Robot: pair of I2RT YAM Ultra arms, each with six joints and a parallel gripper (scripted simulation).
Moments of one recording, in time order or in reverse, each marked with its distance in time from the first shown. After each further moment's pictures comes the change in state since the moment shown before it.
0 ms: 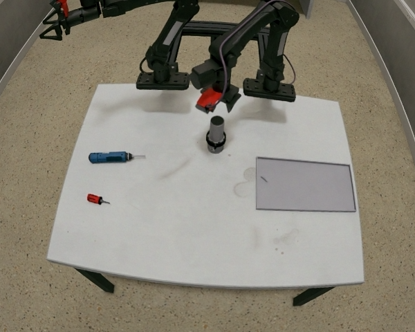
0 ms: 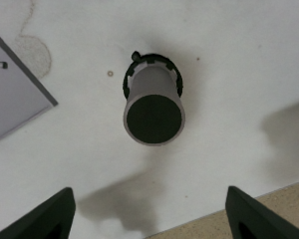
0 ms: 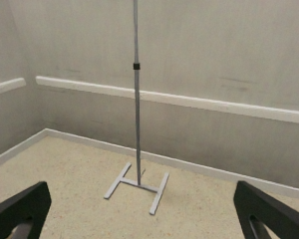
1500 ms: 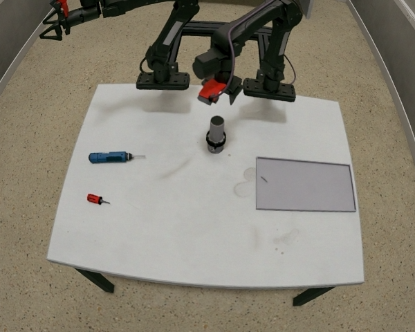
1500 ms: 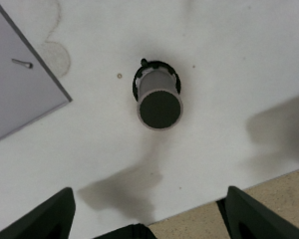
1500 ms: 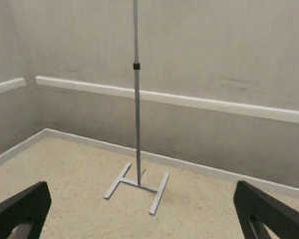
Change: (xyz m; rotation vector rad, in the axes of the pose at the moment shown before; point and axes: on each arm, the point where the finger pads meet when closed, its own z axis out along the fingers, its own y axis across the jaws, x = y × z) left arm -0.009 0.009 -0.053 0.013 -0.032 -0.042; right arm 0.000 0.000 0.000 0.000 0.000 0.000
